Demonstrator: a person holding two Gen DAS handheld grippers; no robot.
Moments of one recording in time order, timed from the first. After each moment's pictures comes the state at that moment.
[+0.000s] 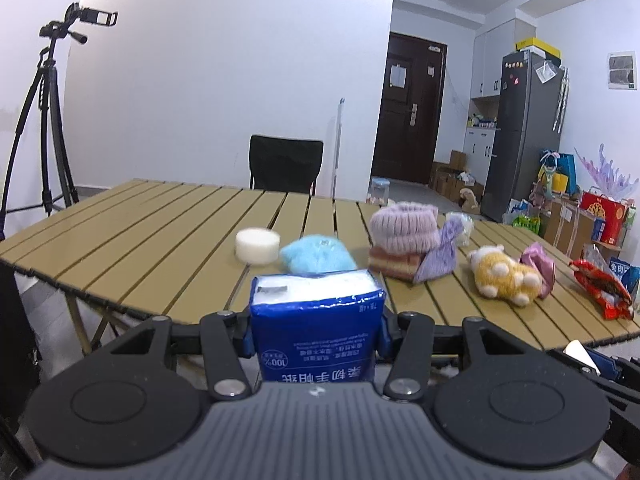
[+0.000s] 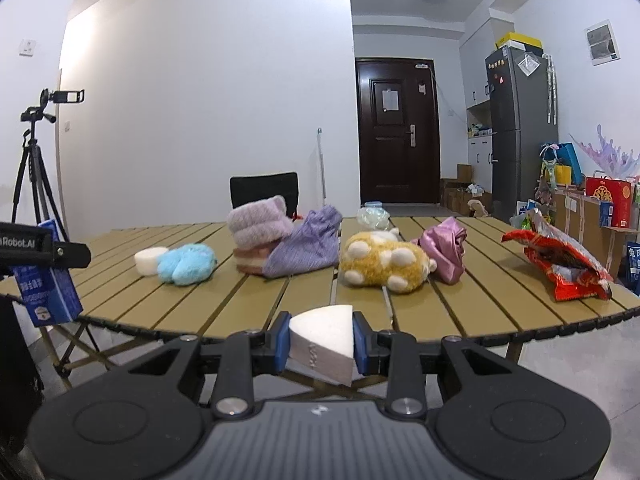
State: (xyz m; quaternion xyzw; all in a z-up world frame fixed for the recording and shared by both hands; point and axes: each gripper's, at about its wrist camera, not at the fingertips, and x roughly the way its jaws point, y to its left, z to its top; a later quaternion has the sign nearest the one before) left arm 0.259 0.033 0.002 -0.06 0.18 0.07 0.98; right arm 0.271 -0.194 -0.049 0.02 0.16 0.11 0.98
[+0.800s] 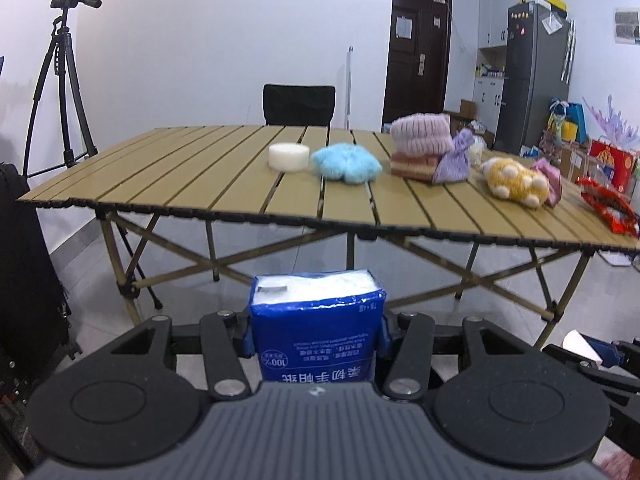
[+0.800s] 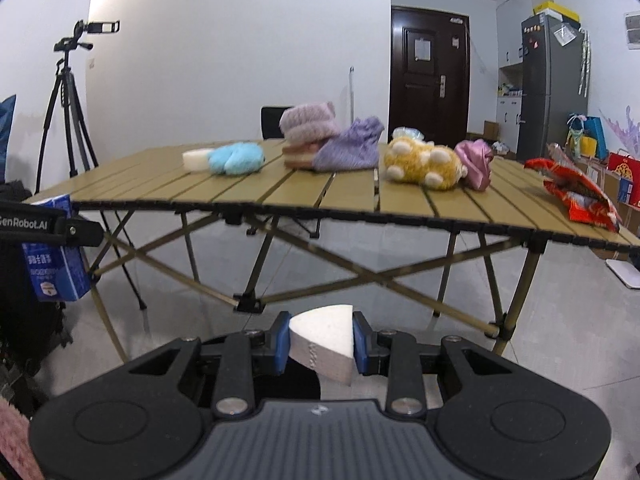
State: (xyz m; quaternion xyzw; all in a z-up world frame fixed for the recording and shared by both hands) left arm 0.193 0.041 -0.048 -0.04 0.26 0.09 0.96; right arm 0.202 -0.172 -0.093 -0.03 0.25 0.15 0.96
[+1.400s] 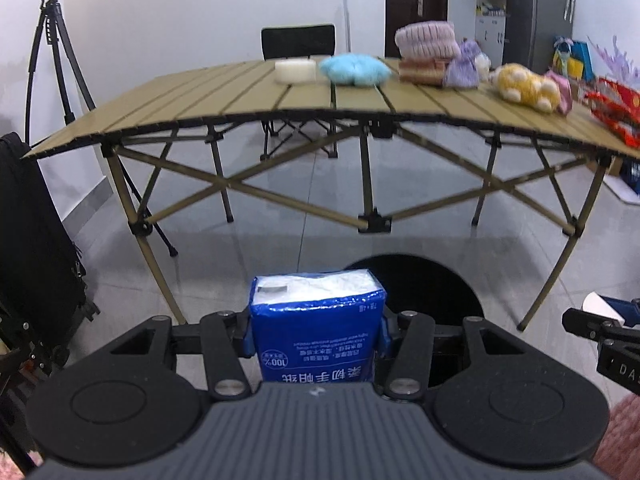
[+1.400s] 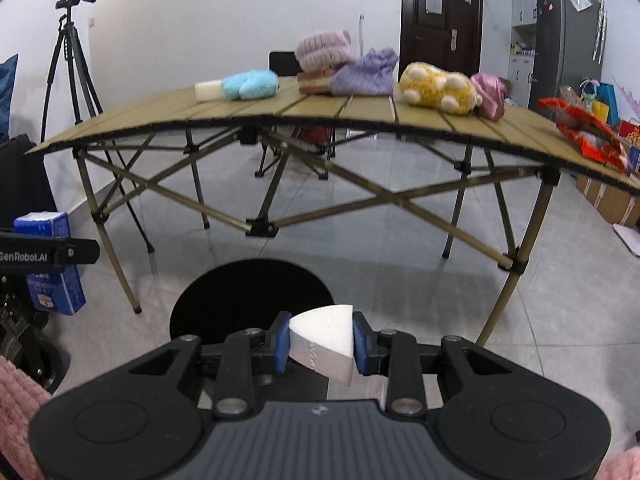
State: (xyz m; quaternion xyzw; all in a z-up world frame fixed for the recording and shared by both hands) left arm 0.172 0.046 -0.104 0.00 0.34 0.09 0.93; right arm 0.180 -0.164 -0.130 -0.04 0.33 0.15 0.93
